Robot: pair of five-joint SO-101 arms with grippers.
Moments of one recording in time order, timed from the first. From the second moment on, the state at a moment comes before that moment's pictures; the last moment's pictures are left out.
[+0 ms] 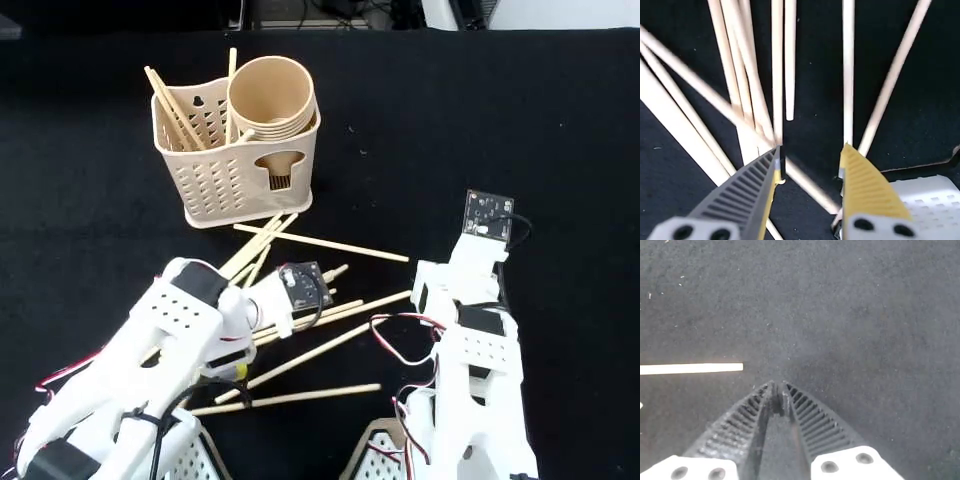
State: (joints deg) left arm 22.9 -34.6 54.7 77.7 -42.3; right arm 13.7 -46.4 79.7 30.5 0.3
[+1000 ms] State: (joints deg) left arm 33.1 -35.1 71.9 60.8 -37.9; right arm 13.7 -46.4 79.7 30.5 0.3
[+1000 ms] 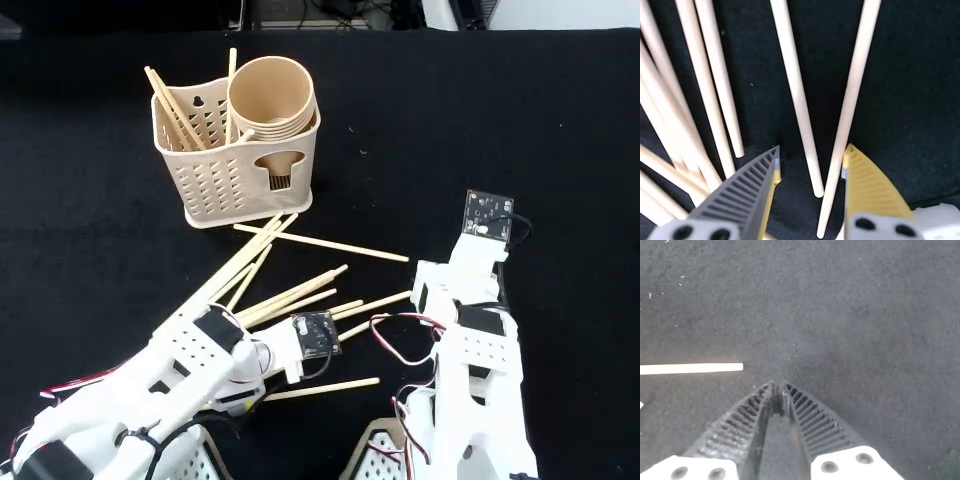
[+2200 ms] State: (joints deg) left arm 33.6 -35.1 70.9 59.8 -35.4; right arm 13.7 -46.4 79.7 30.5 0.3
